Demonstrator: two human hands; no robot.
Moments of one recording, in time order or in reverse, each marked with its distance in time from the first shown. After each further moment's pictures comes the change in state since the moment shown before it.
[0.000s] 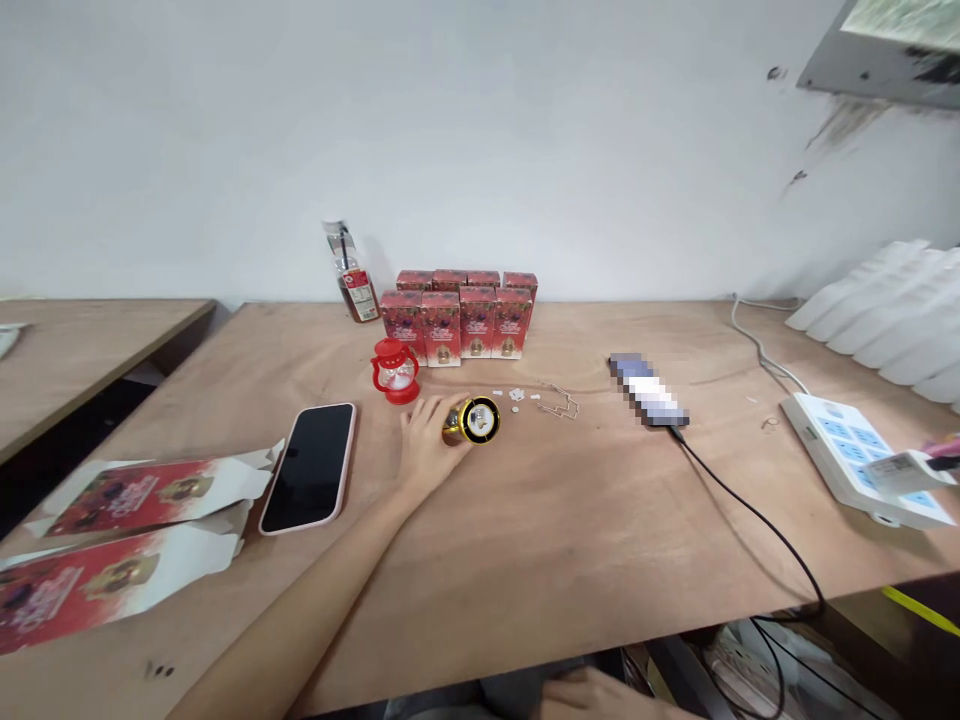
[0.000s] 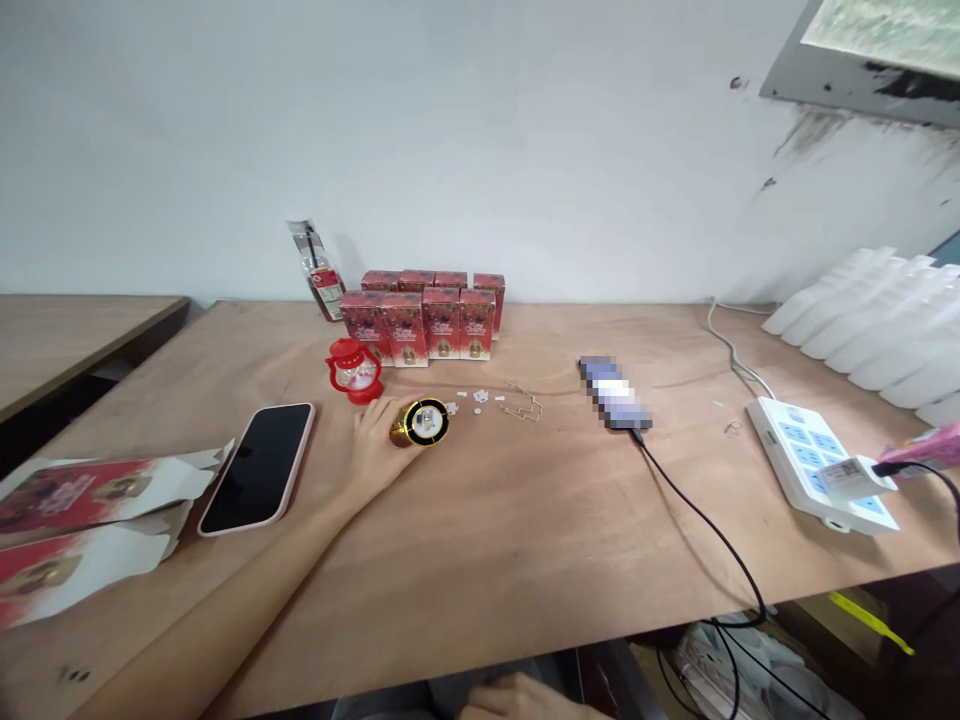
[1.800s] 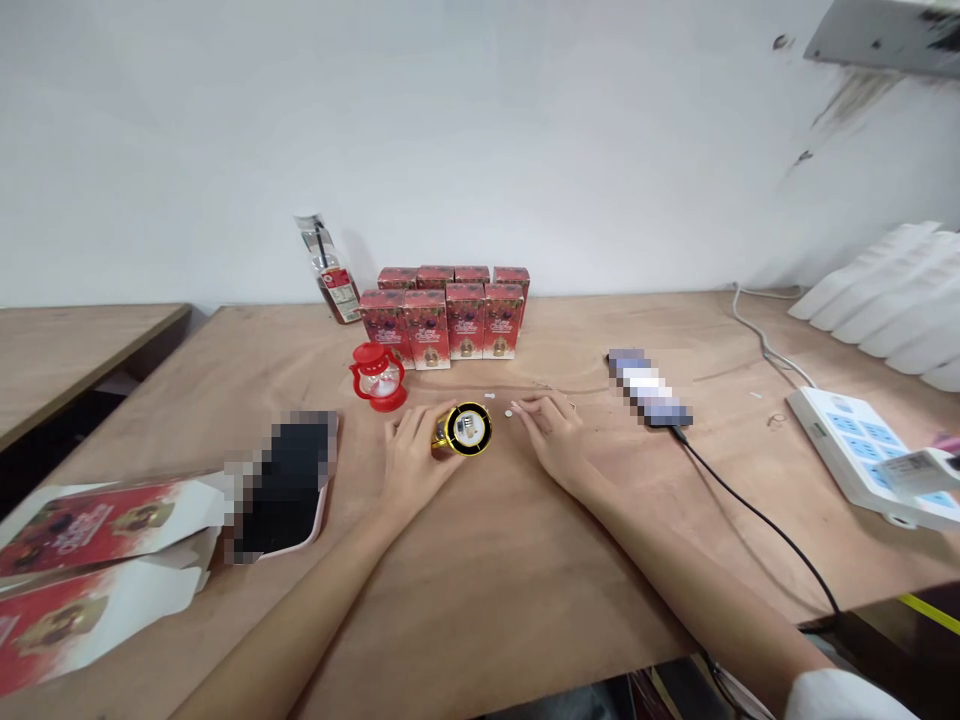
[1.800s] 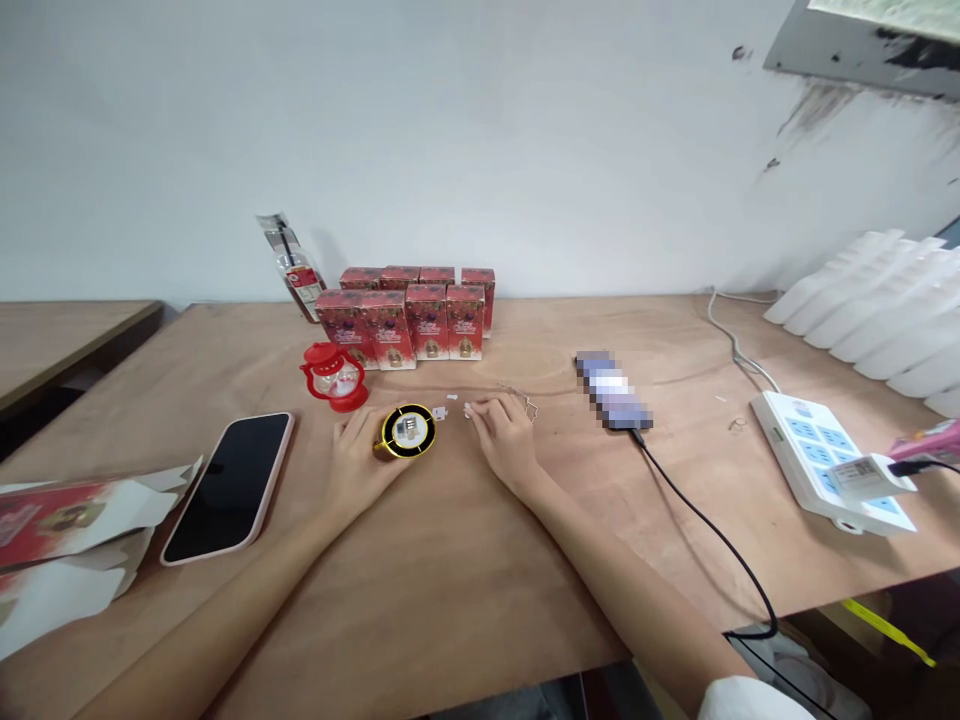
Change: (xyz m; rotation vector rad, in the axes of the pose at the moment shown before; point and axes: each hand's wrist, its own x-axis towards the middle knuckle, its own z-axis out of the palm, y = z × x) left_hand -0.003 -0.002 0.001 0.049 0.041 0.096; right_hand 0.129 0.165 -0.080 -0.276 0.876 0.357
